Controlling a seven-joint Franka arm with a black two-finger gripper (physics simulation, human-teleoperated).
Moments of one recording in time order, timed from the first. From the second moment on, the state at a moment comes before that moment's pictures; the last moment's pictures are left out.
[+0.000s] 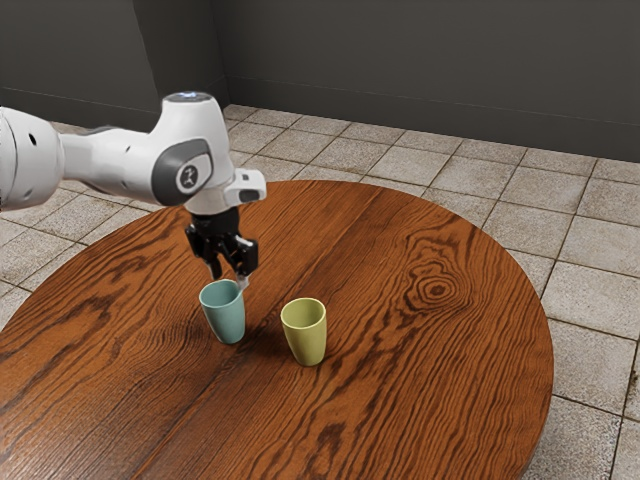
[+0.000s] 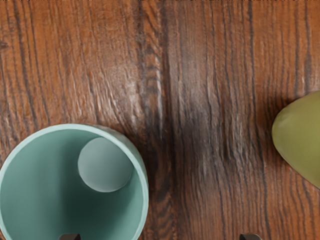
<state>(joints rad) -0.17 0.18 0.16 -1.96 -0.04 2.10 0.08</state>
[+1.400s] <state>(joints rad) -0.17 0.30 0.16 -1.96 -0.05 2.19 0.08</state>
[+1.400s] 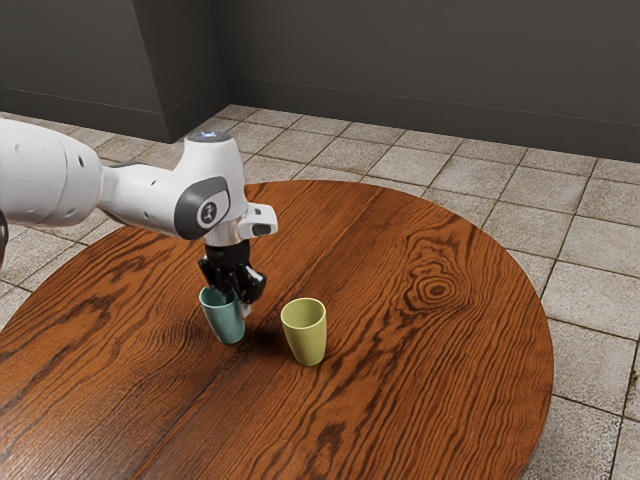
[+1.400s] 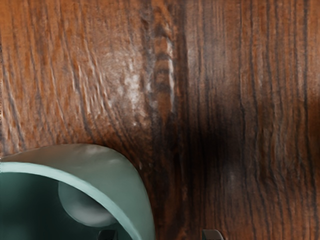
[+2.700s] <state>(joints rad) -0.20 0.10 0.16 -1.95 -0.03 2.01 0.06</state>
